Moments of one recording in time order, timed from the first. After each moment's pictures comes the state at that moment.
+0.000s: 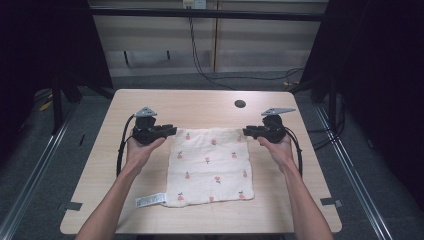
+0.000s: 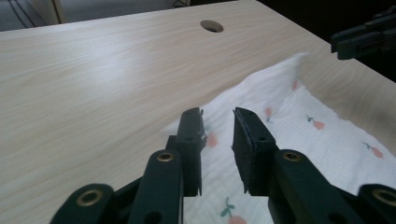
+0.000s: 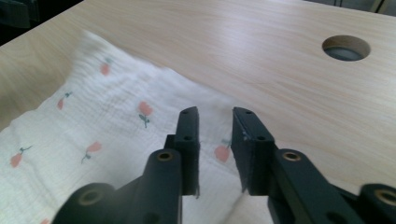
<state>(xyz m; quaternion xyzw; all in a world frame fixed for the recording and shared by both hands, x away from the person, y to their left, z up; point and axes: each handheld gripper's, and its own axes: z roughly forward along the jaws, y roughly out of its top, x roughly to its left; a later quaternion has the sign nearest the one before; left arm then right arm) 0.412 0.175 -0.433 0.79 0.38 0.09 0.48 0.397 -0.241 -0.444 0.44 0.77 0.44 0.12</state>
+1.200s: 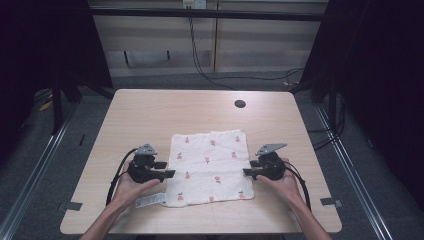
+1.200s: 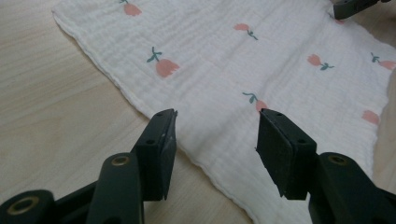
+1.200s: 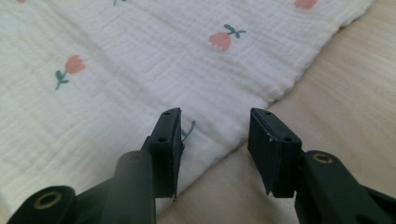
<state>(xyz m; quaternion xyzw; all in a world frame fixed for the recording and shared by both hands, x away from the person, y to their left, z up) 0.329 0.185 -0.480 0.85 0.35 0.03 0.40 0.311 -0.227 -0.494 0.40 0.85 0.34 0.11</state>
